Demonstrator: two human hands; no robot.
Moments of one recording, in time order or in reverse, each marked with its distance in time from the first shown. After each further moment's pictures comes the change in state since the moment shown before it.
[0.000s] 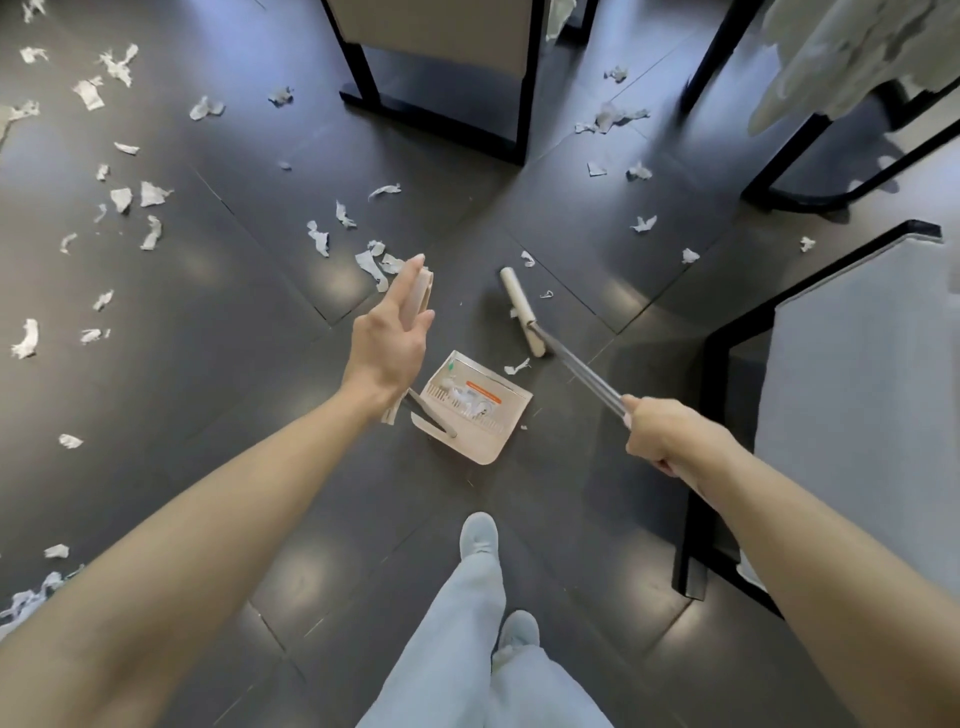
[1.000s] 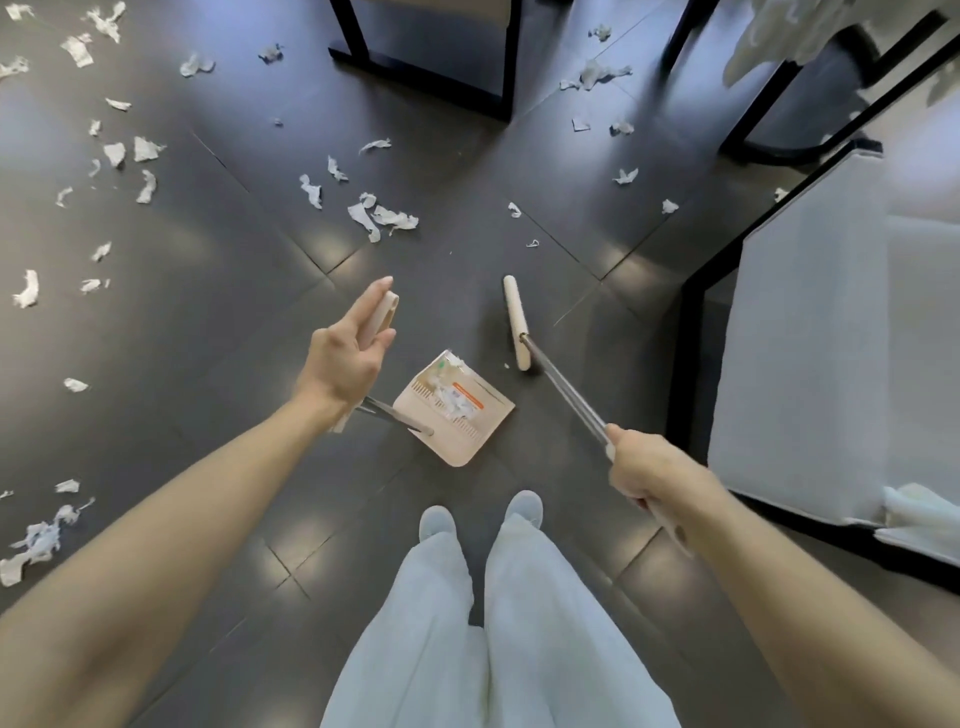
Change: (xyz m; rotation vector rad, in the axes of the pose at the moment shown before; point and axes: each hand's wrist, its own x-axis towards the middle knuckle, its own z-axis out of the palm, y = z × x) left_hand -0.153 -0.049 -0.028 0.003 -0.062 0.006; right_hand -0.131 0.028 0.135 0.116 -0.085 0.035
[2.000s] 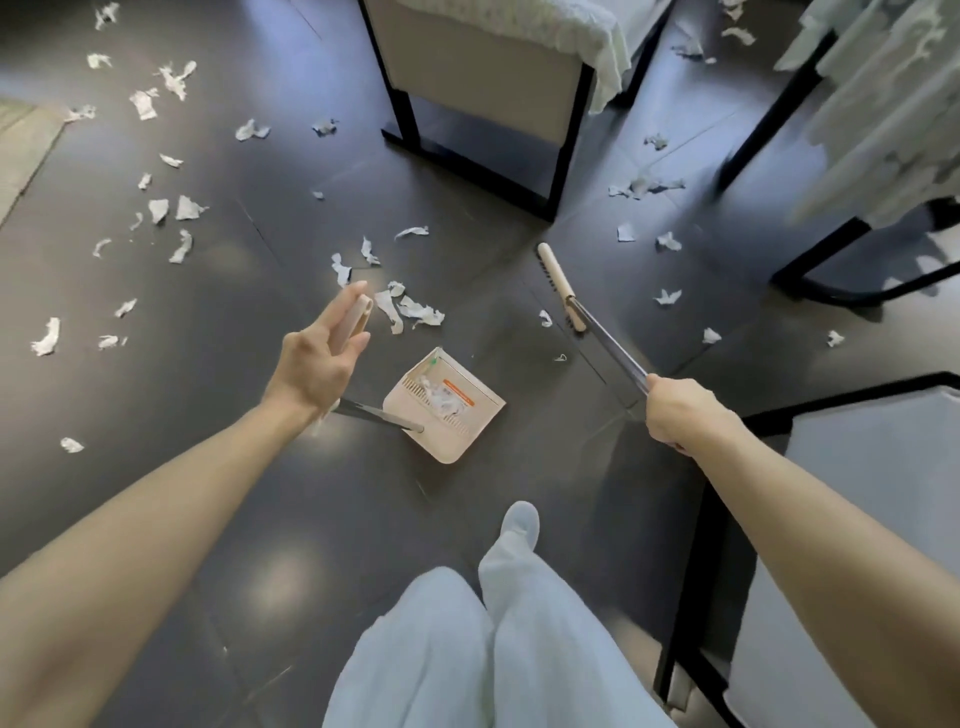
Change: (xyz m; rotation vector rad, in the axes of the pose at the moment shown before) left_hand 0.244 0.043 -0.048 -0.063 0.111 -0.043; right_hand 0.154 -0.076 -0.291 -0.102 0.247 0.004
